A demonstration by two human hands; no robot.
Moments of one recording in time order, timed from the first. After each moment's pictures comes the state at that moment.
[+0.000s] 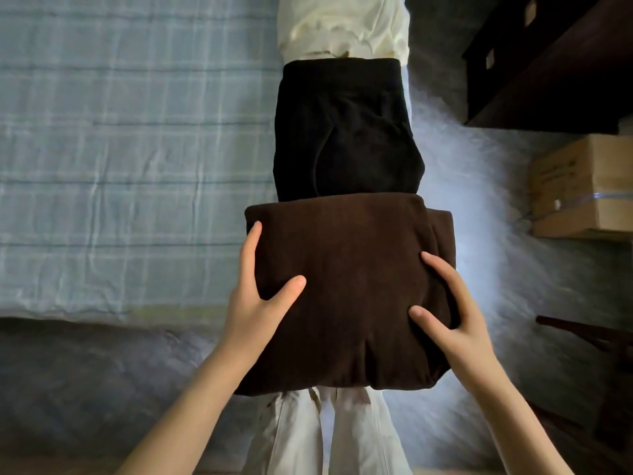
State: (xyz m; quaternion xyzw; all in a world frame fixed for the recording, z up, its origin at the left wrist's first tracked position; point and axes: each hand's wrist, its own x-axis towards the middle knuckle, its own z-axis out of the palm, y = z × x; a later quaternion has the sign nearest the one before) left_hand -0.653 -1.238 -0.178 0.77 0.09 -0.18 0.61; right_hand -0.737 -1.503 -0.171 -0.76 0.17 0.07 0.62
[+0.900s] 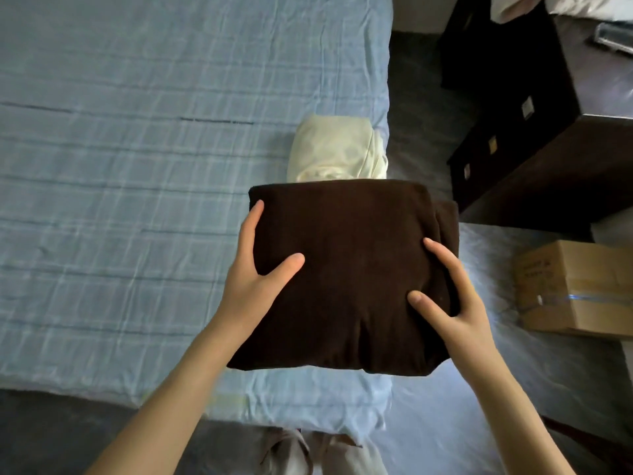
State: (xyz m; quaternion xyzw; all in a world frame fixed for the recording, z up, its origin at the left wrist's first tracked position) left_hand -0.492 -1.292 -0.033 0.77 0.03 -0.09 0.63; right_hand -0.571 -1.561 -0.037 -0.76 0.08 -0.01 0.64
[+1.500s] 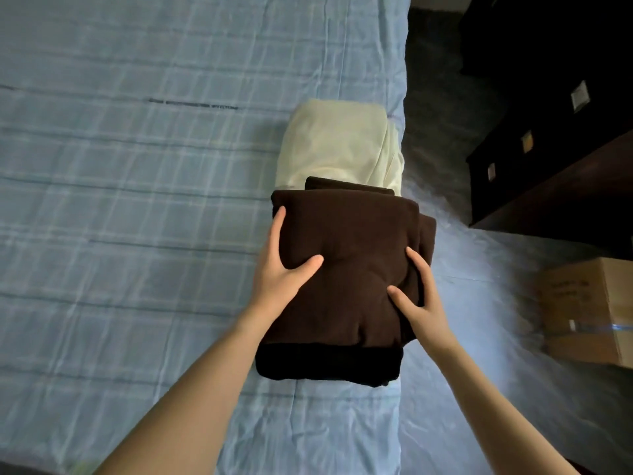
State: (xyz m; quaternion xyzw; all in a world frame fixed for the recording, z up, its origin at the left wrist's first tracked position) left_hand -0.376 -1.345 -0.234 0.80 0.06 -0.10 0.59; right_hand -0.455 -1.593 -0.252 -0.76 0.12 0.04 0.64
